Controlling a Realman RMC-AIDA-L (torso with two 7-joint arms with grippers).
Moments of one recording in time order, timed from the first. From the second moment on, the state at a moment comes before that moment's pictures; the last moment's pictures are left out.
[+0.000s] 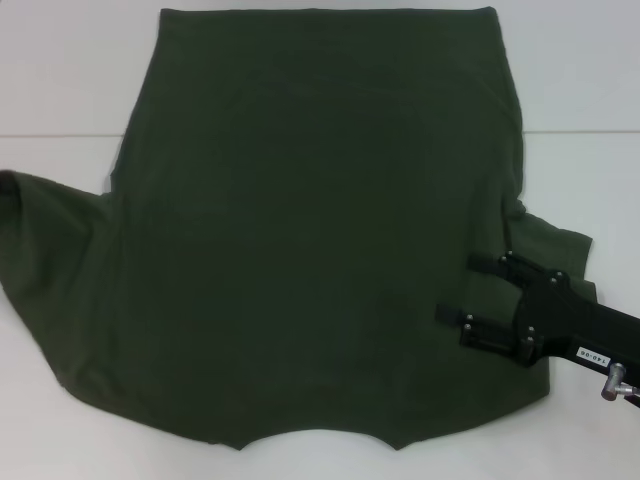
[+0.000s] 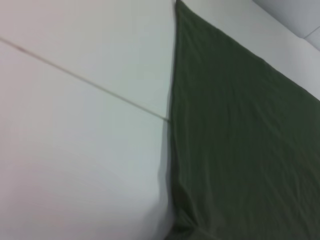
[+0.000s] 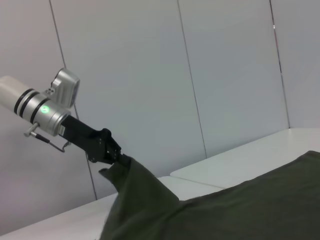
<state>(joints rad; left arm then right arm) -0.64 -1.82 0.48 0.77 2.45 1.34 -2.58 0.48 2.10 -0.47 -0.34 -1.91 -1.55 0.96</state>
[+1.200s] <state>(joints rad) -0.77 -1.97 0.48 0.59 2.41 1.31 -2.69 0.48 2.10 -0.47 -0.33 -1.91 -1.56 0.95</state>
